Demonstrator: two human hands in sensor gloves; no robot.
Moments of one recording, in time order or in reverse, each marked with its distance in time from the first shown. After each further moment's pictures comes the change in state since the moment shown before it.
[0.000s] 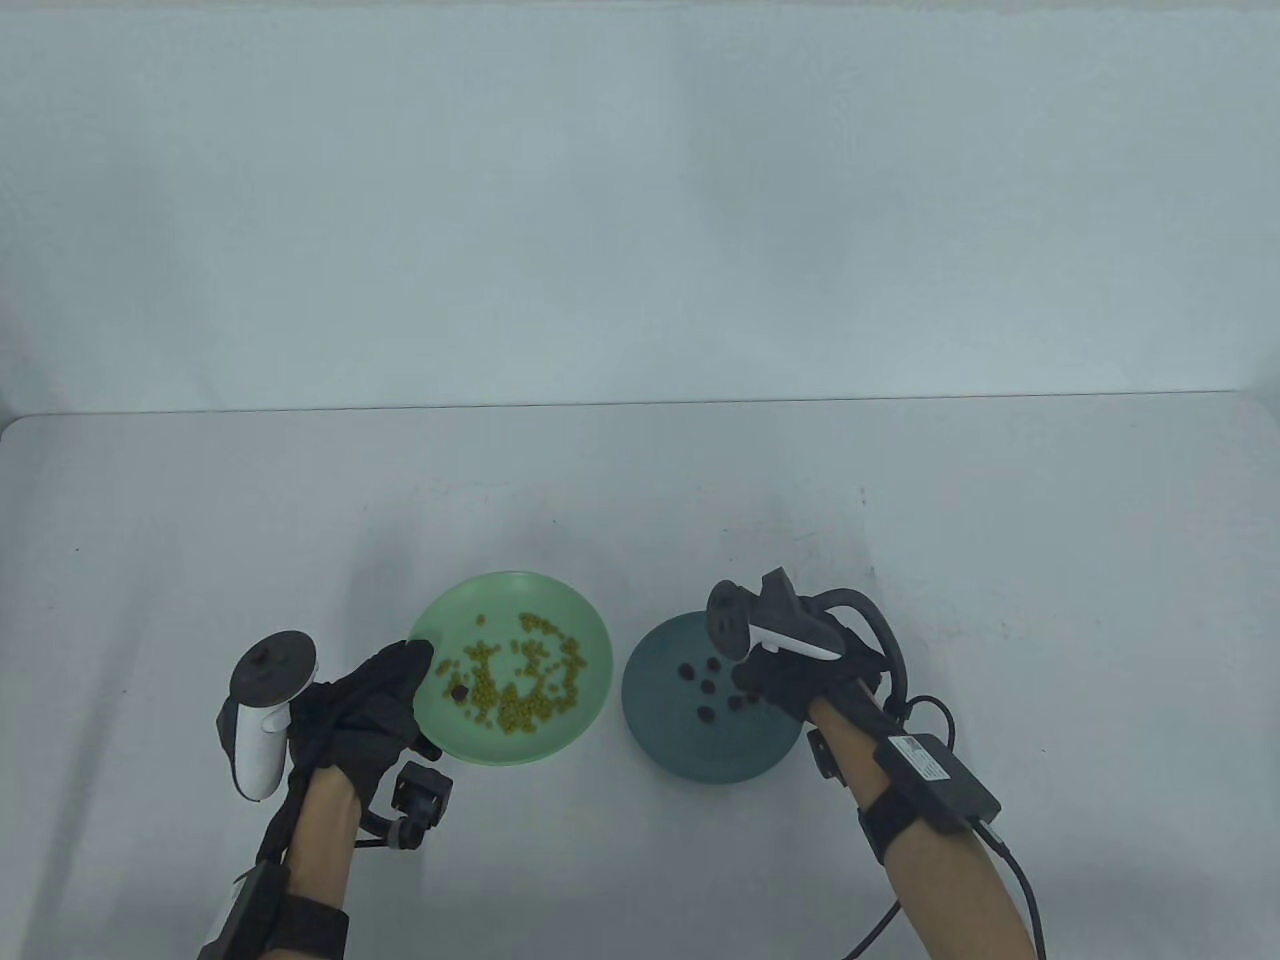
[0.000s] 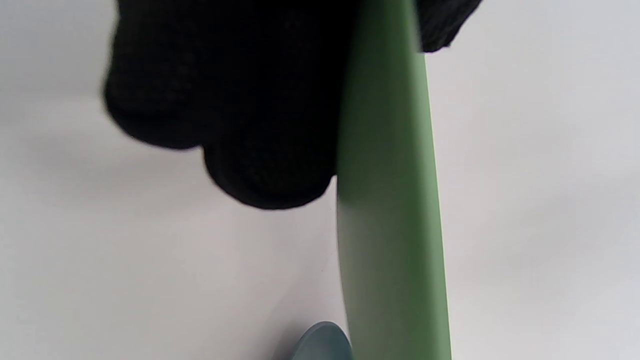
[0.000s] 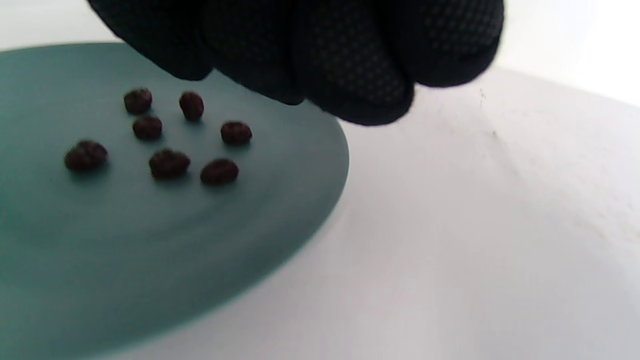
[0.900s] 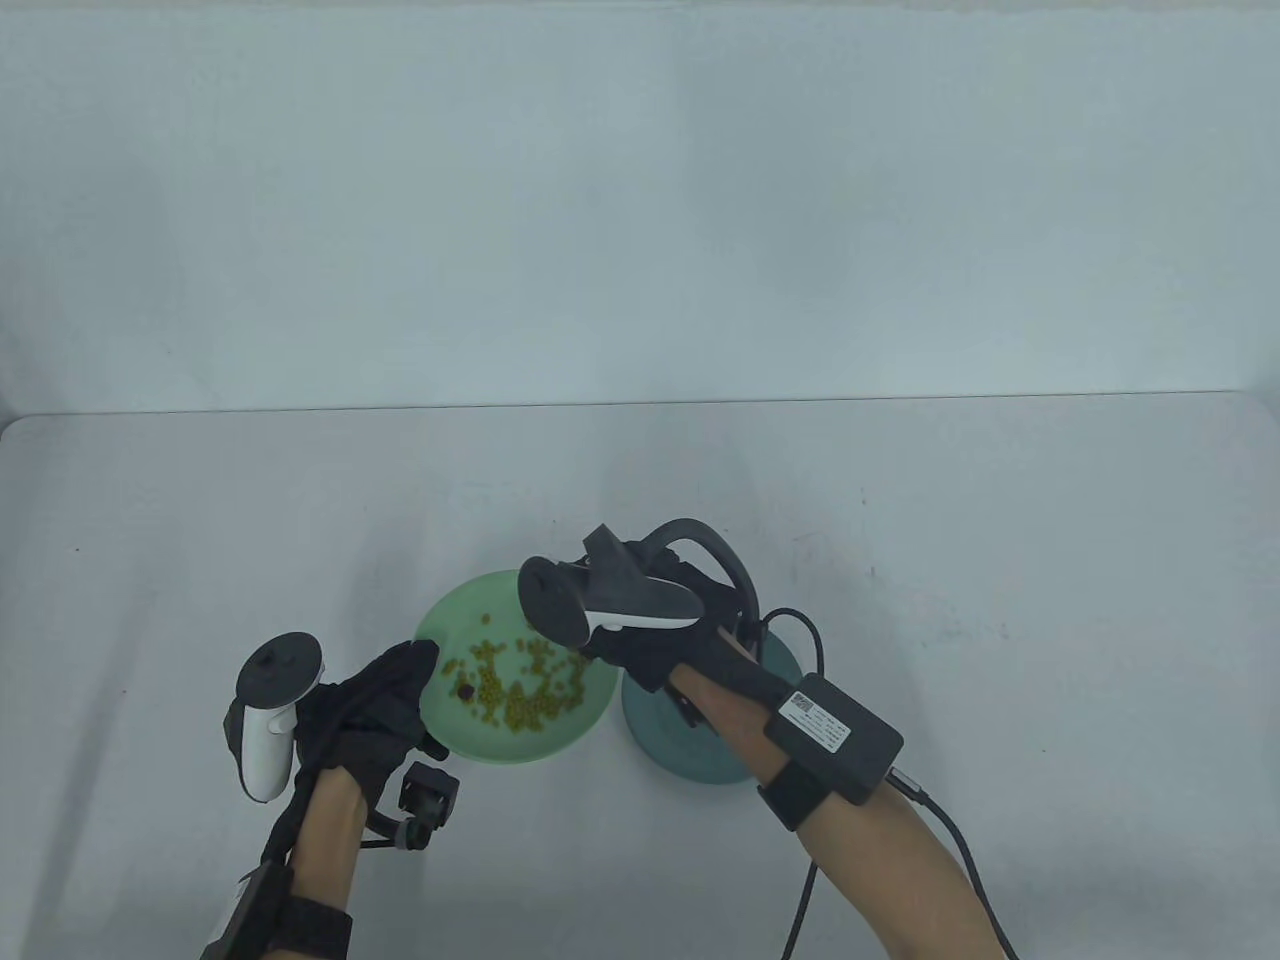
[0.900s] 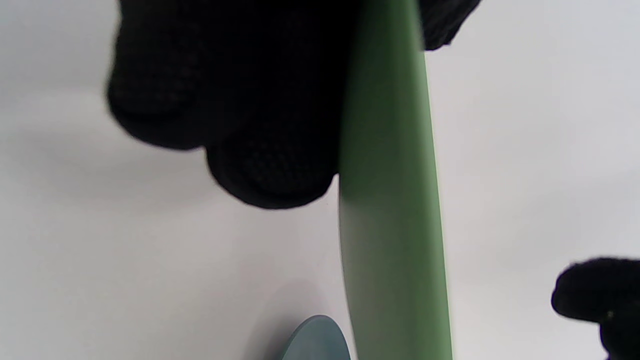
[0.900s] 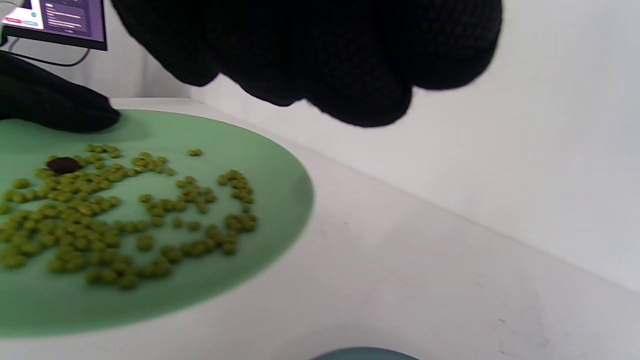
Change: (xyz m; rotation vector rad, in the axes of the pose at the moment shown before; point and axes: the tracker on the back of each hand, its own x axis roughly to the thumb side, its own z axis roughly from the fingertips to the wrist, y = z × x) left_hand 0.000 -0.005 -0.001 -0.004 -0.003 0.014; right_hand 0.135 -0.140 0.055 -0.322 -0.364 0.067
